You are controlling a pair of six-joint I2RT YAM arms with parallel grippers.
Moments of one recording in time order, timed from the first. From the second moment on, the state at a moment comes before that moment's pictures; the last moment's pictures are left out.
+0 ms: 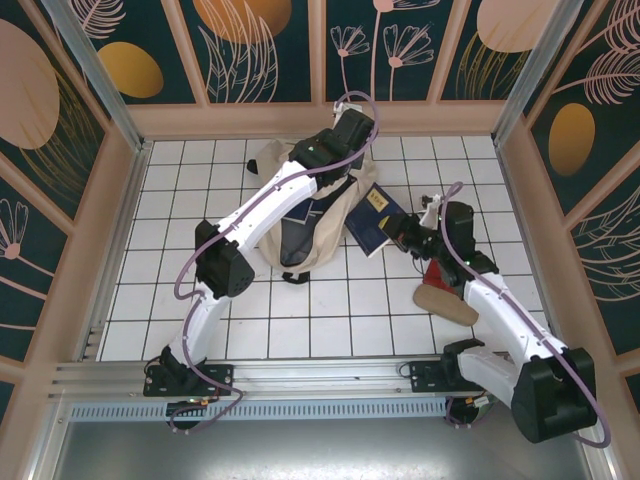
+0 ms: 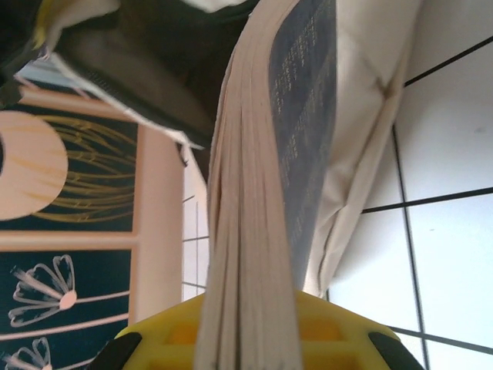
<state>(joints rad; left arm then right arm) -0.78 2.28 2.43 -0.81 -0.49 -0.34 0.28 1.02 0.61 -0.03 -0.56 0.98</state>
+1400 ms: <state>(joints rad) -0.78 2.20 2.33 -0.80 -0.39 -0.24 0.57 1.74 0.81 0.57 -0.23 1.32</state>
